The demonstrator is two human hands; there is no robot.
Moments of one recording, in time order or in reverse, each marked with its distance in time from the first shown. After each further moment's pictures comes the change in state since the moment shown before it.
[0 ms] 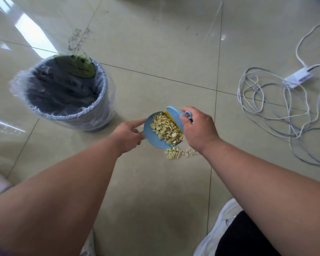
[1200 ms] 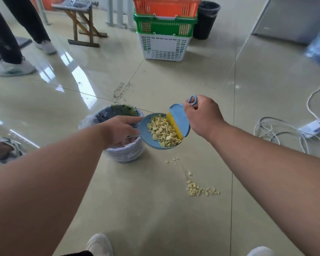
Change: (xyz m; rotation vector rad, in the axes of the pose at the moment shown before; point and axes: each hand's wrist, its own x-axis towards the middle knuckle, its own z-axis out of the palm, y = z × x) left_hand -0.085 0.108 -0.171 -0.049 -0.007 0.089; right_hand 0.039 -0.185 -0.068 0.116 0.095 -0.204
